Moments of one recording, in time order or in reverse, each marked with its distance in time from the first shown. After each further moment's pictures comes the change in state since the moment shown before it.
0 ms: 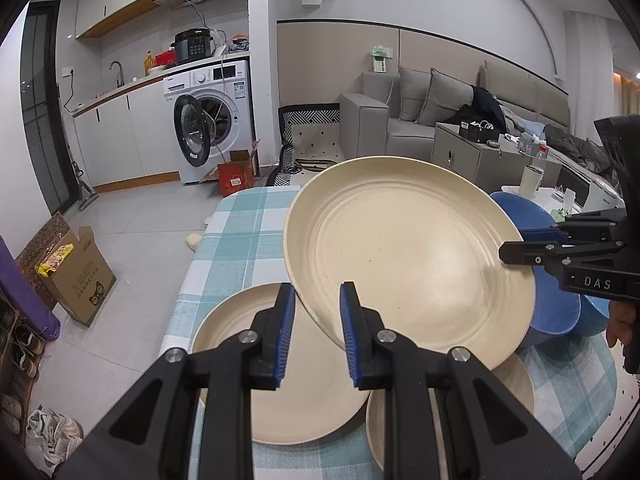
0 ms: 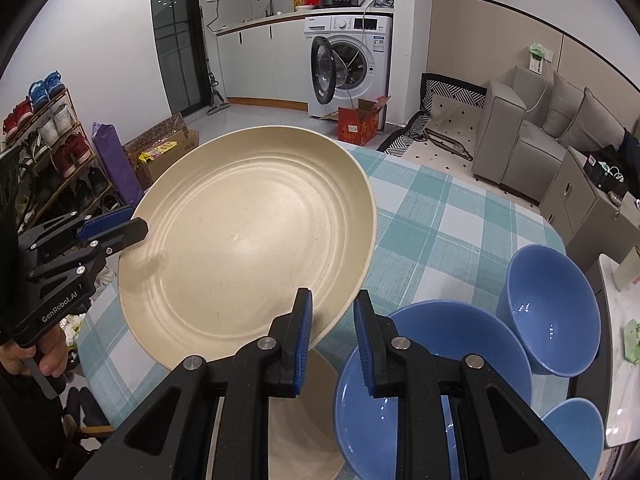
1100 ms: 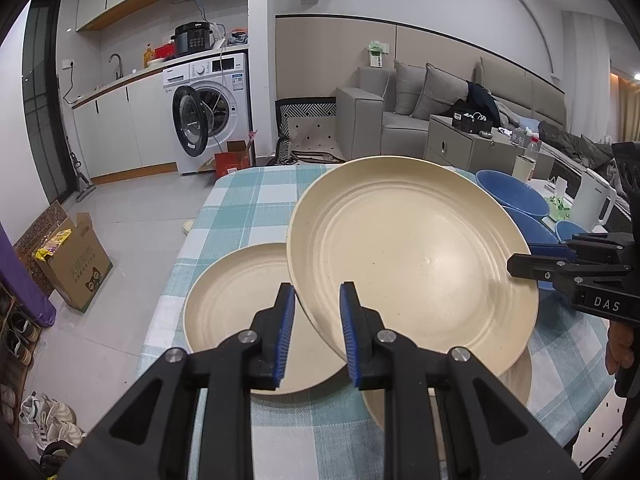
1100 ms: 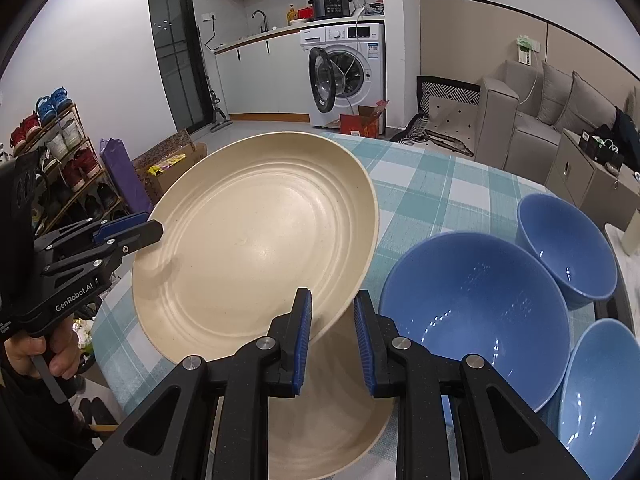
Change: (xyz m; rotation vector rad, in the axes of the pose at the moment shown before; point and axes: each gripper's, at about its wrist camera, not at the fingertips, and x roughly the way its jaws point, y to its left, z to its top) left arm -0.015 -0.006 -0.040 -0.007 0.018 -0.018; right arm -0.018 0.021 -0.066 0.066 -0.058 0.029
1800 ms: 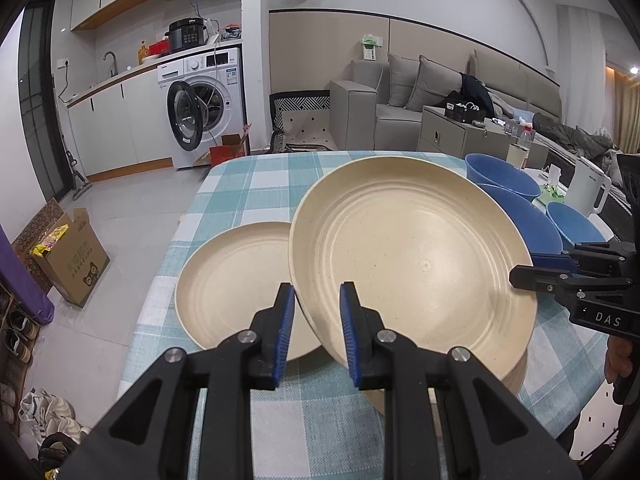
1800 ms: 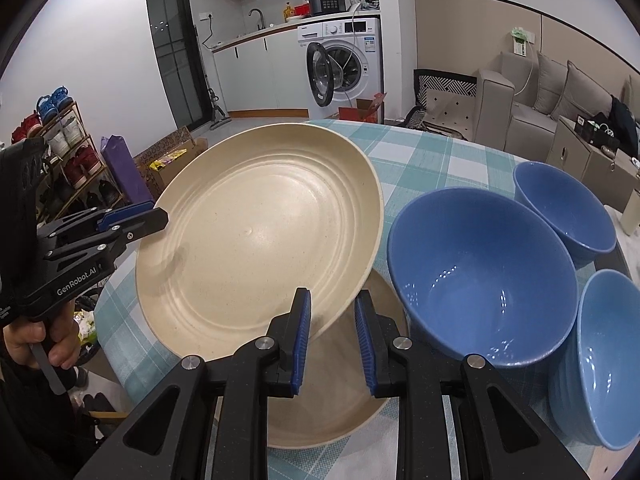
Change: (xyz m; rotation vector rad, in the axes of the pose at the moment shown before) left arm -0.005 -0.008 -0.018 0.012 0.026 -0.015; right arm -0.005 0.004 -0.035 0.020 0.011 0.001
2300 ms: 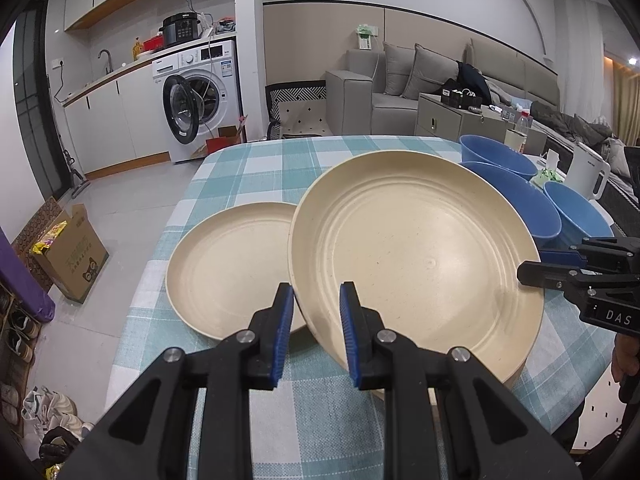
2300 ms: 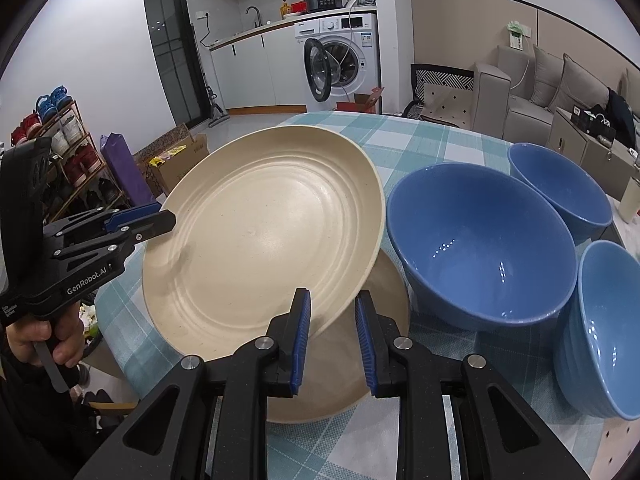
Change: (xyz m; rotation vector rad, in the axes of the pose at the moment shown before) left arm 0.004 -0.012 -0.018 0.027 0.031 0.002; right arm -0.004 -0.002 -0.015 0.017 0.012 0.003
